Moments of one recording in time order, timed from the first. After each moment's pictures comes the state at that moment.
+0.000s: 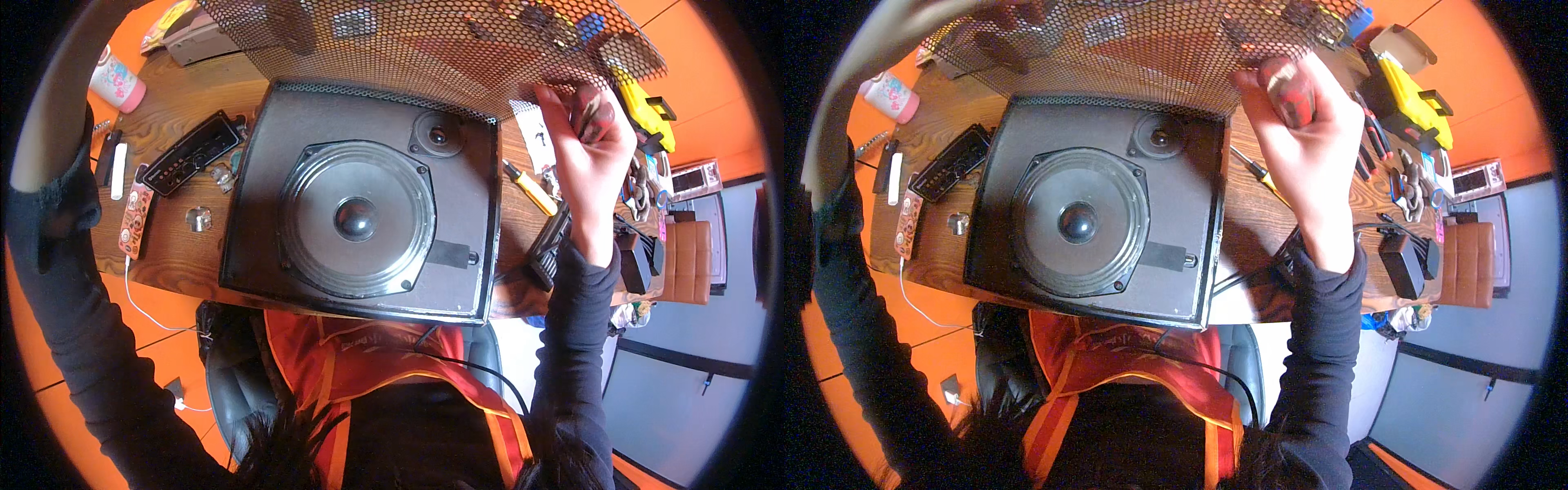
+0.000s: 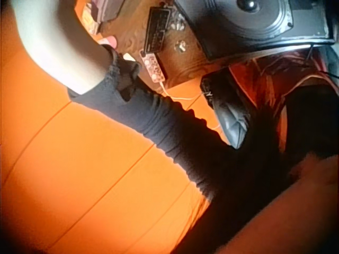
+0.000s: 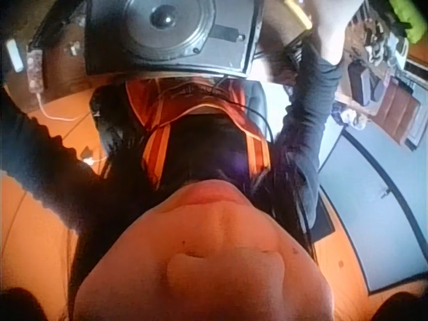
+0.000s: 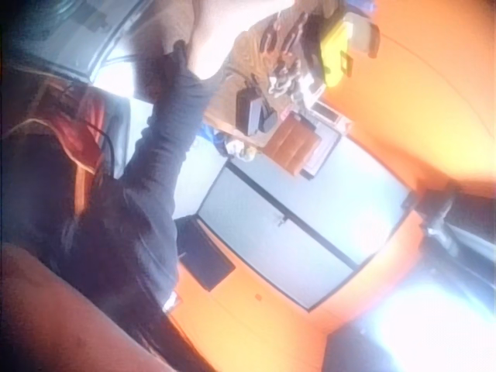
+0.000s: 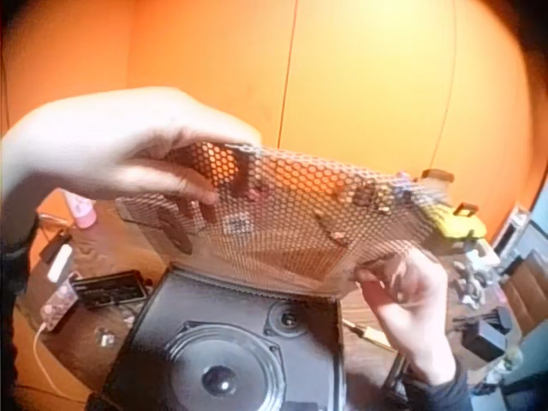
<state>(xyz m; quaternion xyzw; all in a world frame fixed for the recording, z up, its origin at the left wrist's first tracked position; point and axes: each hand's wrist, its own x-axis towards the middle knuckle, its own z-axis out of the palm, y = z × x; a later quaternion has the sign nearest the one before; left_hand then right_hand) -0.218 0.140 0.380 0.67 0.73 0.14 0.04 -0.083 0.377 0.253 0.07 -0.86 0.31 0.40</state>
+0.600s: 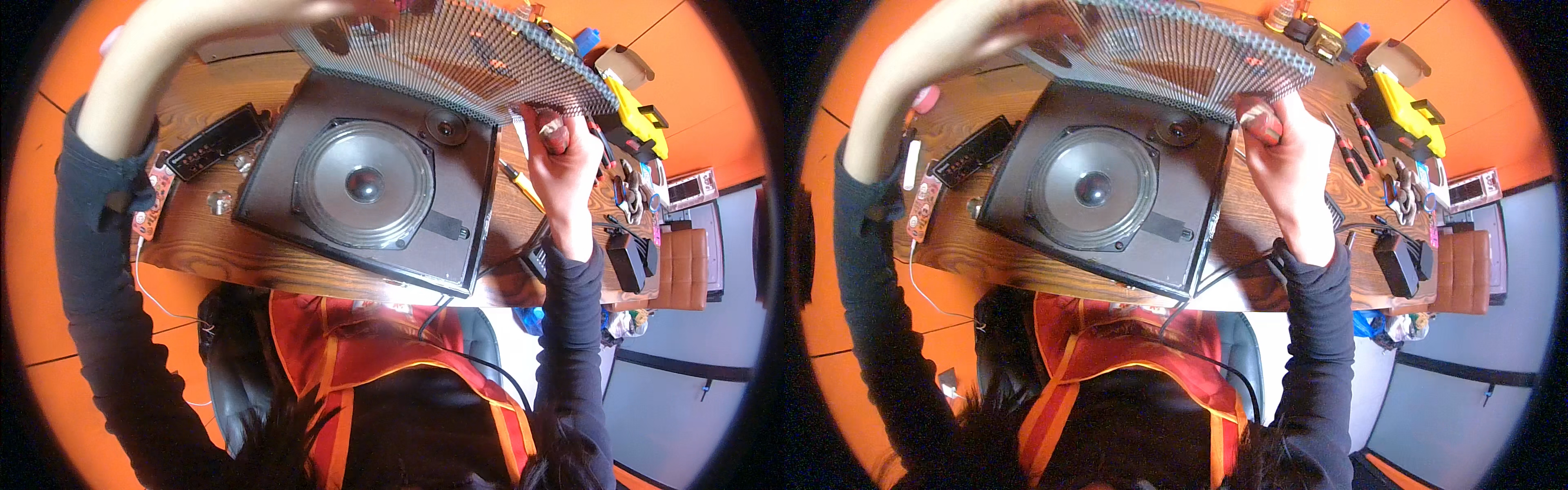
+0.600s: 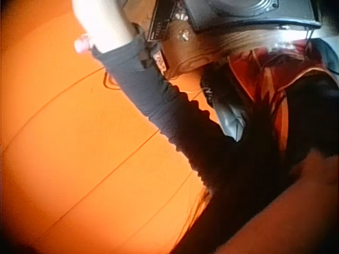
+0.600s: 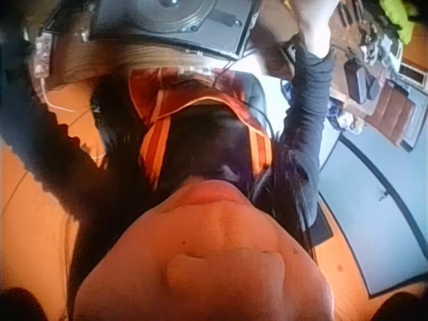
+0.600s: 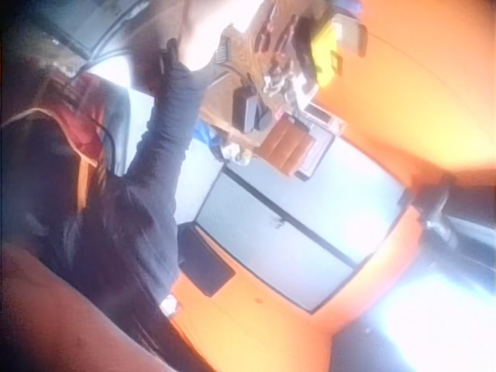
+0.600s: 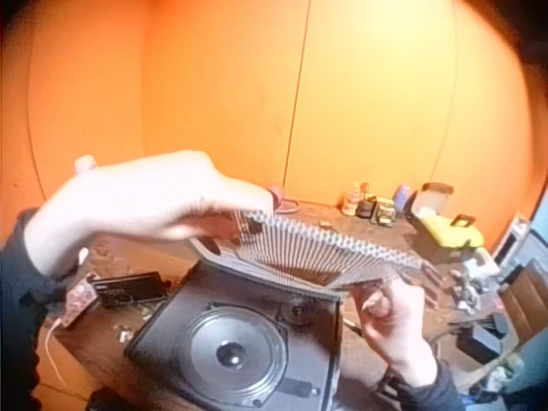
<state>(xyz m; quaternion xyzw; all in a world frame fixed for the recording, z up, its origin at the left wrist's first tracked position) -0.201 0.127 0.377 0.64 0.77 0.06 -0.03 -0.074 0.363 0.244 0.11 -0.88 0.21 0.42</state>
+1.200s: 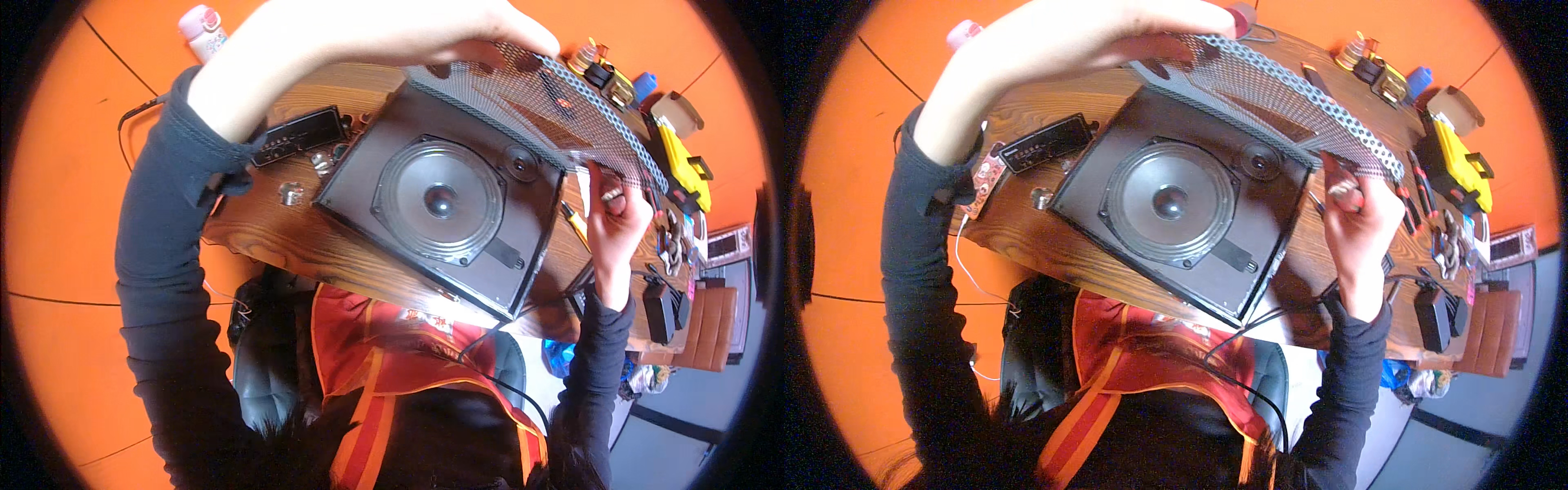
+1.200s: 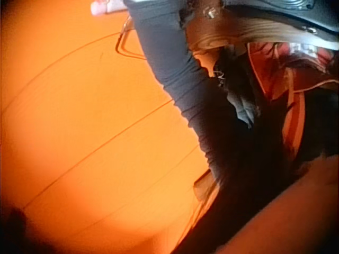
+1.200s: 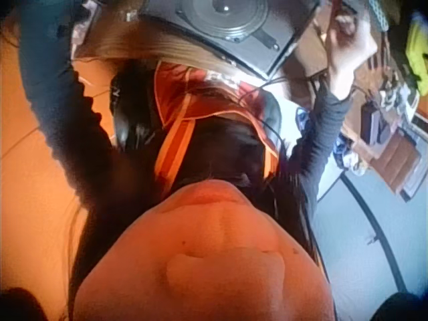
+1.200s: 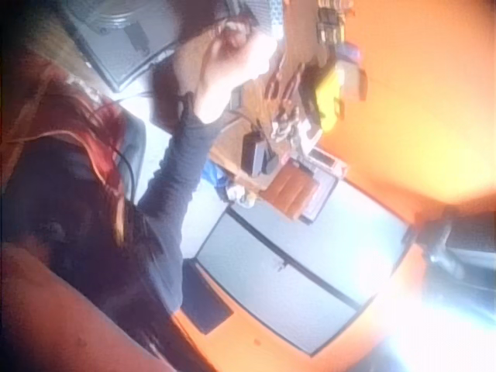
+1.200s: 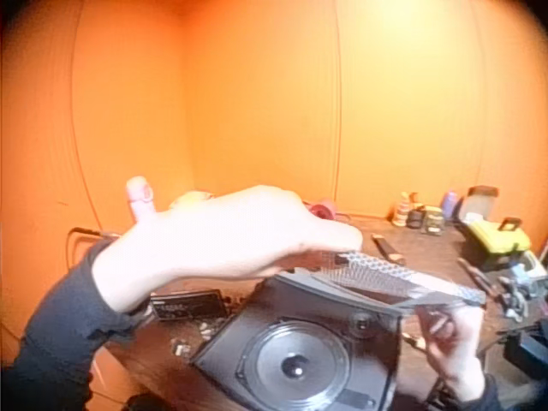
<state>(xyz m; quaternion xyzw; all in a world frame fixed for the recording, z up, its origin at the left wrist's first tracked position) -0.188 0.117 0.367 0.66 0.74 0.08 -0.11 -0.063 0.369 0.229 0.10 -0.86 0.21 0.45</state>
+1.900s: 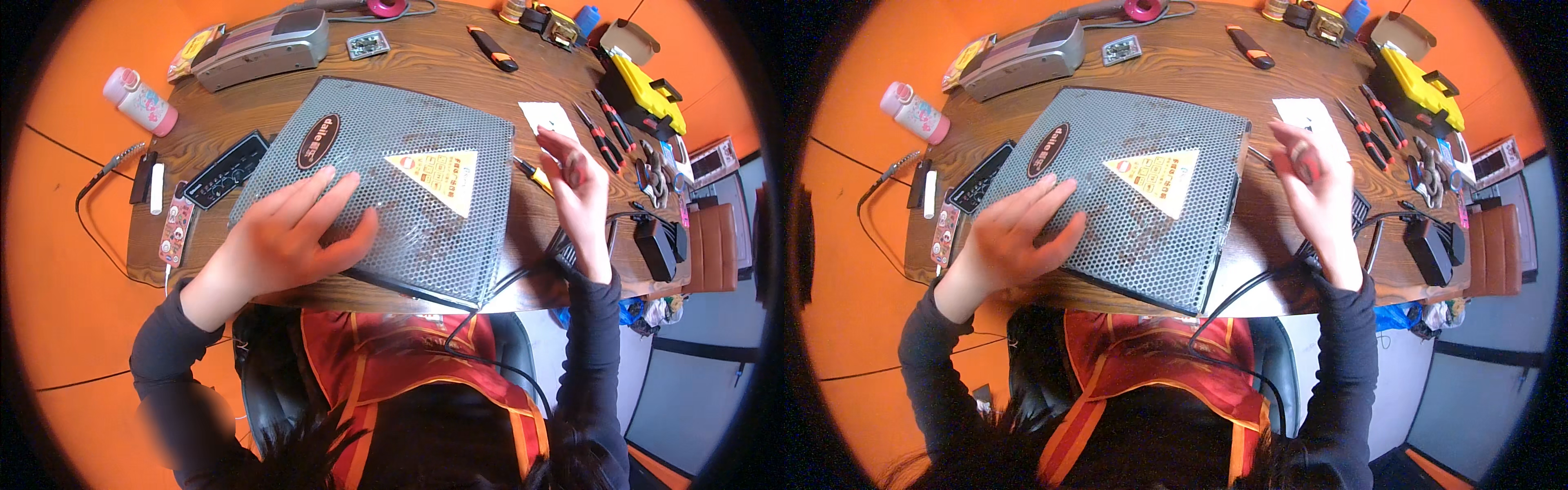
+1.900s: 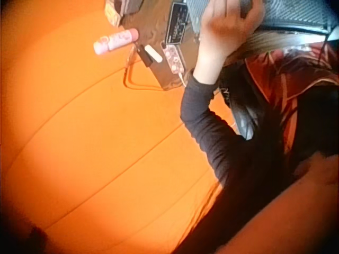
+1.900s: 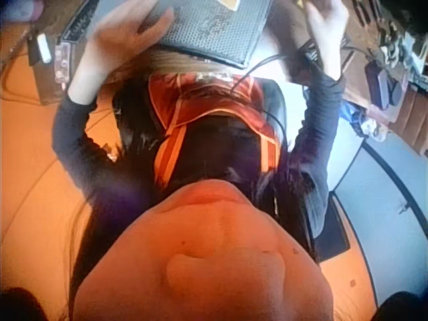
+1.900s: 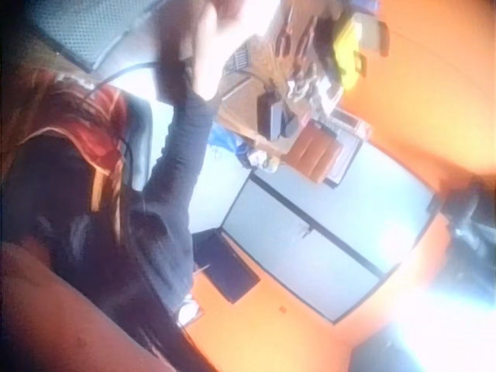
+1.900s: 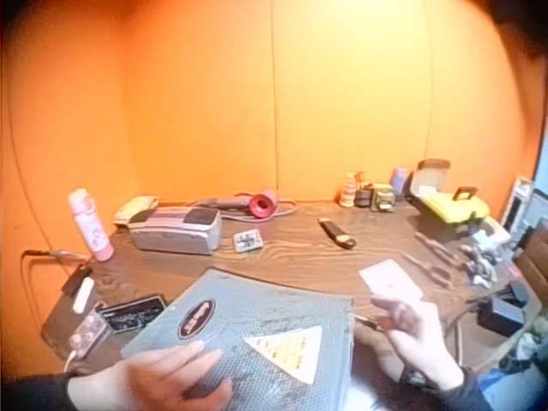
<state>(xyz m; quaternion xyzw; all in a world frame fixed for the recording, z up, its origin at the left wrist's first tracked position) -0.128 0.072 0.229 0.63 0.71 0.01 -0.32 -0.042 0.397 0.194 0.00 -0.87 0.39 0.31</state>
